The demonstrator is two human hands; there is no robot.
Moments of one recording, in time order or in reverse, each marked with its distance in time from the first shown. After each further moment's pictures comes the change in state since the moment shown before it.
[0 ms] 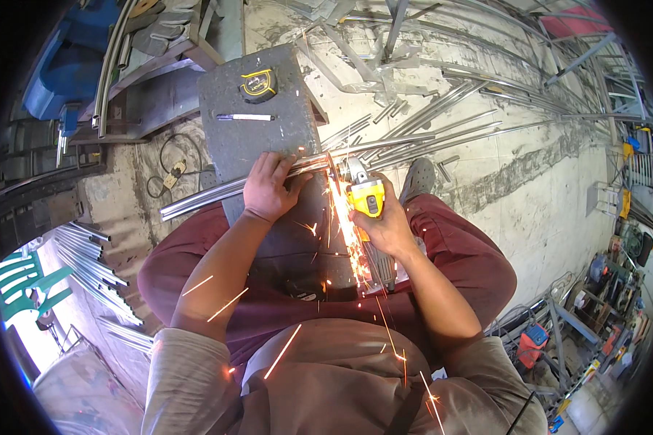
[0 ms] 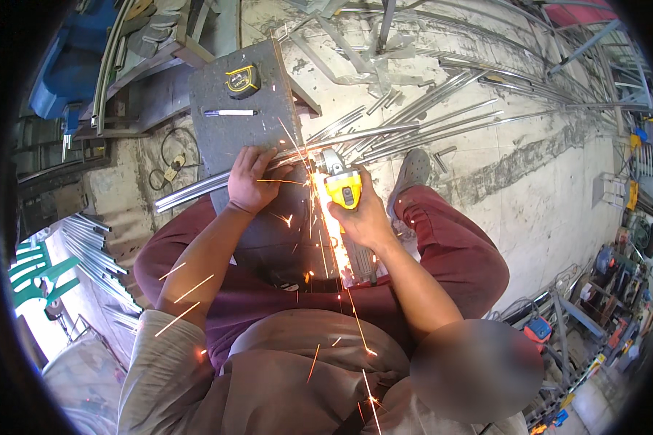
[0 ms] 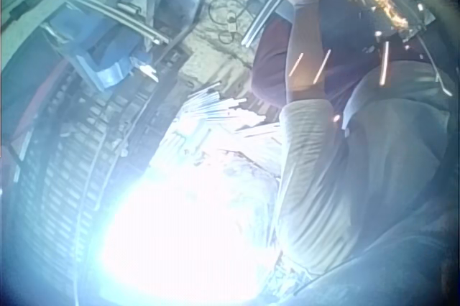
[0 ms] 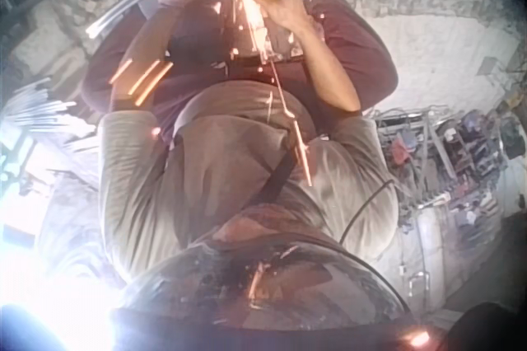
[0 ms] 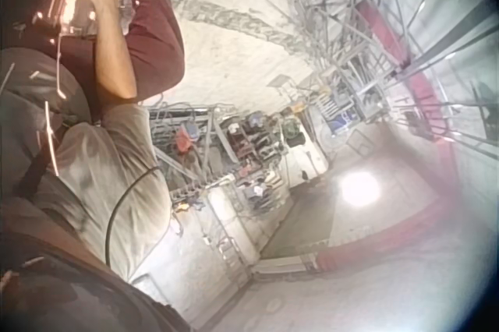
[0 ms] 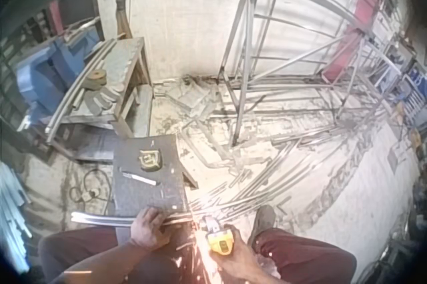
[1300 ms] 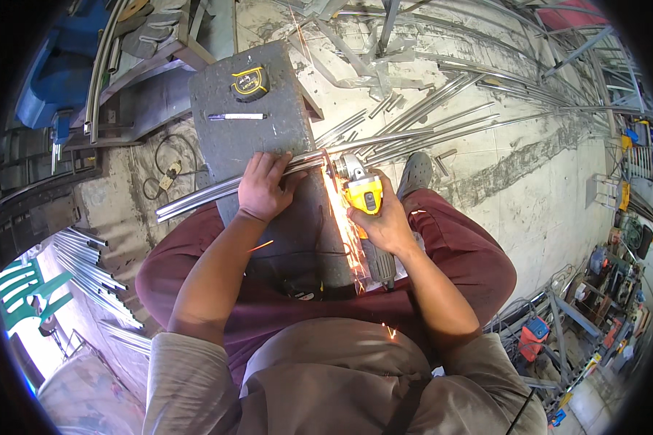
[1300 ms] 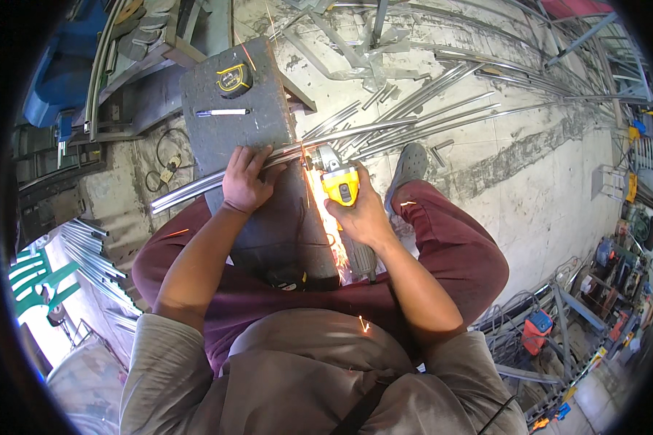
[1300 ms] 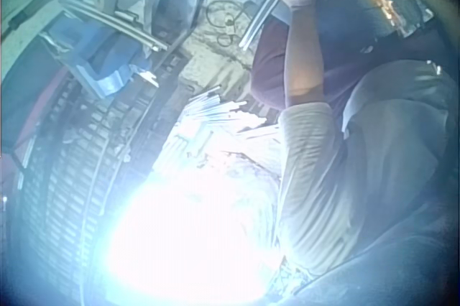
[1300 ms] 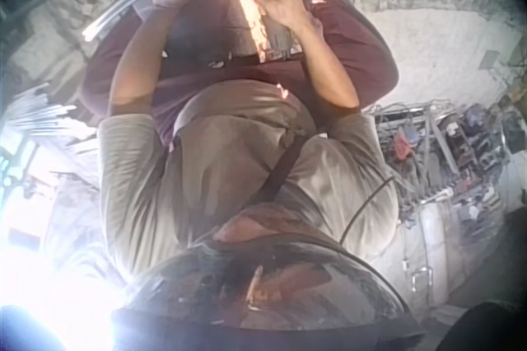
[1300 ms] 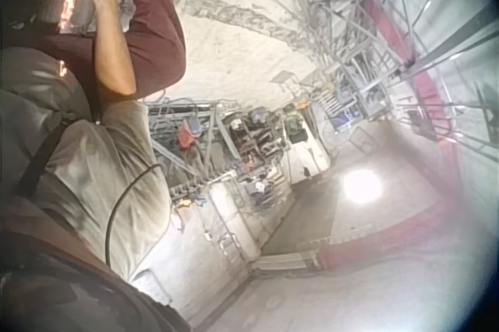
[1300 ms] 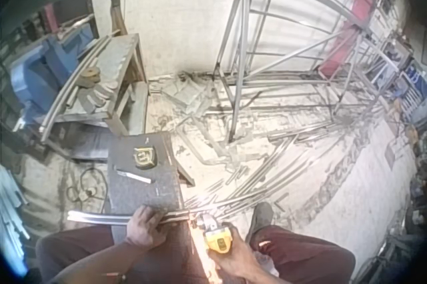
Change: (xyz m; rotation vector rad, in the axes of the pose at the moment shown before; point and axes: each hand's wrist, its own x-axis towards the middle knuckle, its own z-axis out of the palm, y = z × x) left_hand 0.003 0.003 0.001 0.023 0.010 0.025; right_hand 0.002 0.005 -0.003 -0.014 0.002 0.011
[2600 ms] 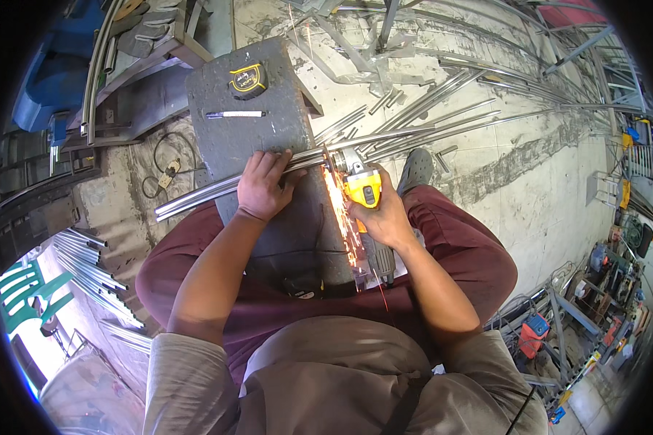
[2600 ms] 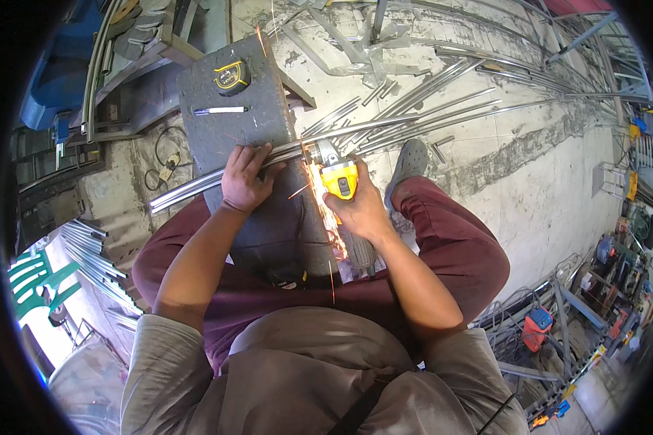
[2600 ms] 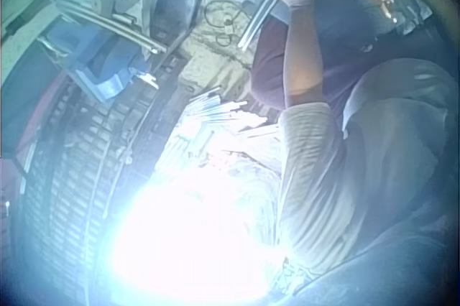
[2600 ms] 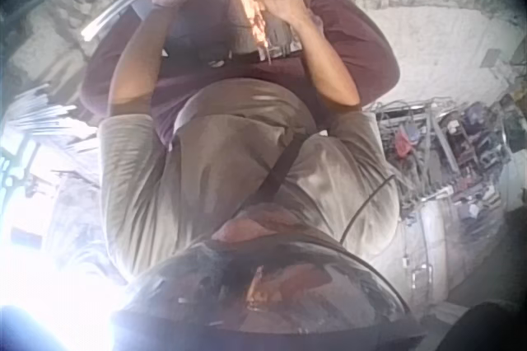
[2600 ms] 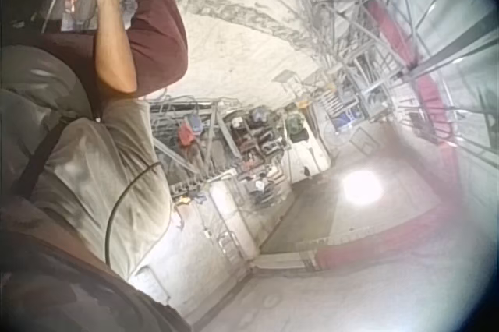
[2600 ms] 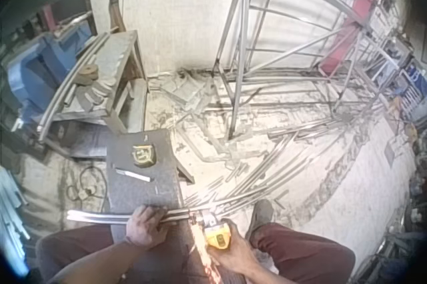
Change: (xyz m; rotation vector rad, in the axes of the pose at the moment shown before) left_hand -0.002 -0.002 0.001 -0.002 -0.049 -0.006; right_hand 0.006 -0.013 0.000 -0.053 0.043 0.014
